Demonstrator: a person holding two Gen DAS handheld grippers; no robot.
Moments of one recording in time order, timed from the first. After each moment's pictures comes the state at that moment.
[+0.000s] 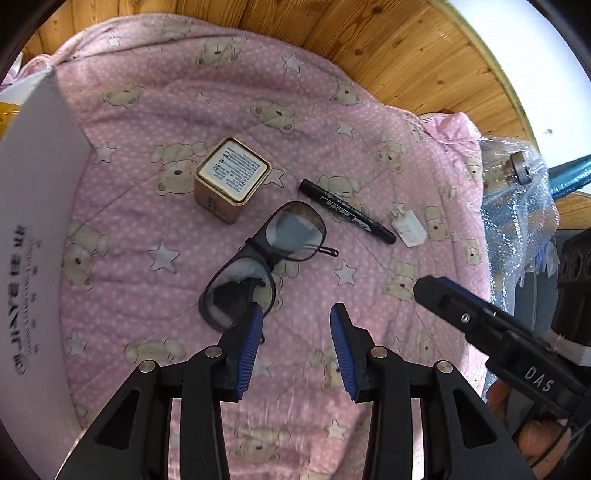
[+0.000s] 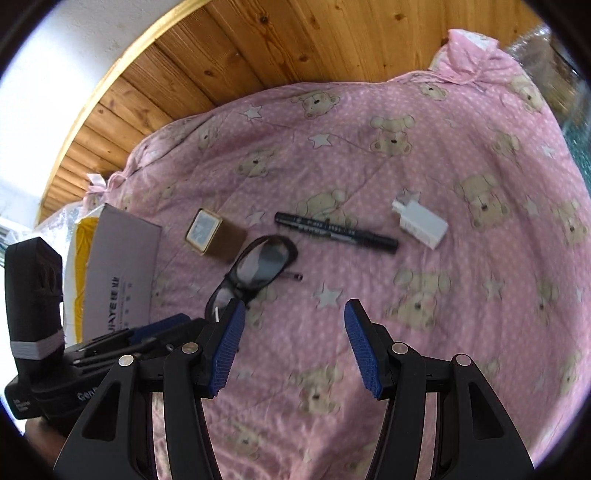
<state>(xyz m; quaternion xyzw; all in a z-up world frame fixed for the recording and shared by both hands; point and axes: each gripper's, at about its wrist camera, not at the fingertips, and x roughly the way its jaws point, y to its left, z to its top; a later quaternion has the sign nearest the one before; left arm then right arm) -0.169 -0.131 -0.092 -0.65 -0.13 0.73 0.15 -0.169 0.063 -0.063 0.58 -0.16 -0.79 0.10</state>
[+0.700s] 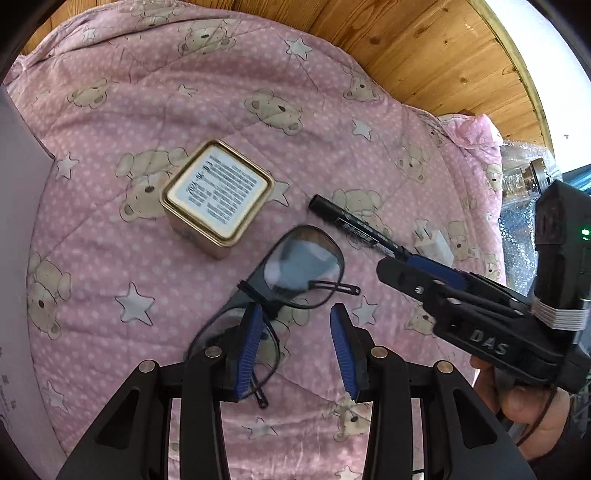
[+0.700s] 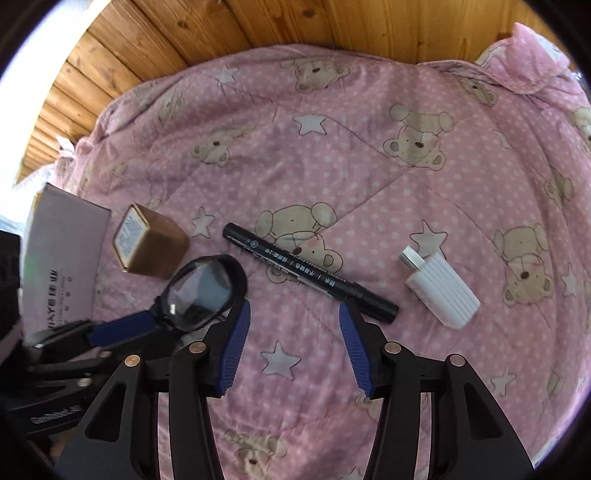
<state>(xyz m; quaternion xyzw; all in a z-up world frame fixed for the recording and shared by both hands) -0.198 -0.116 -0.134 -0.64 -0.13 0.74 0.16 -0.228 0.061 -0.134 0.62 -0.08 -0.77 0.12</state>
